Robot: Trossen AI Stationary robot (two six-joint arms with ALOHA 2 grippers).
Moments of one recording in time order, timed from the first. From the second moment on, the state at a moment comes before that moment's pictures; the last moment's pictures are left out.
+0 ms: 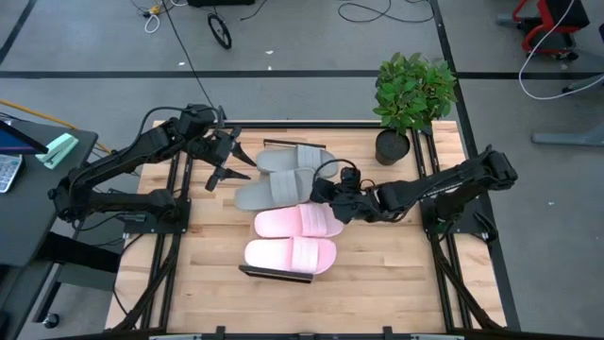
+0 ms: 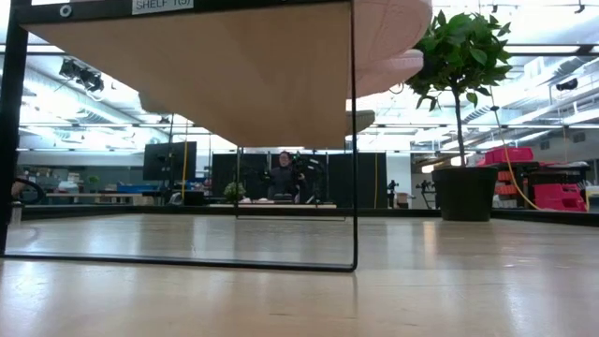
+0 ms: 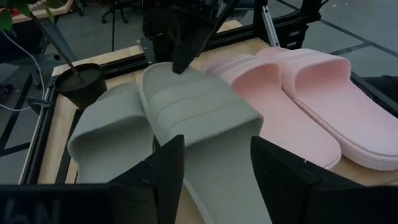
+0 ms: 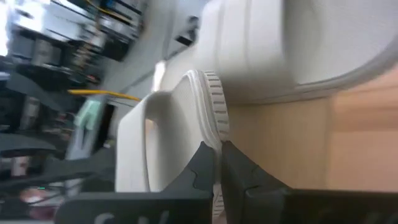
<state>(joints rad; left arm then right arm) 0.56 1.00 0.96 -0.52 0.73 0.56 0.23 1.54 1.14 -0.24 0.76 1.62</state>
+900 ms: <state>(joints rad) 0.56 1.00 0.96 -0.51 0.73 0.56 0.16 1.58 1.24 -0.54 0.47 1.67</state>
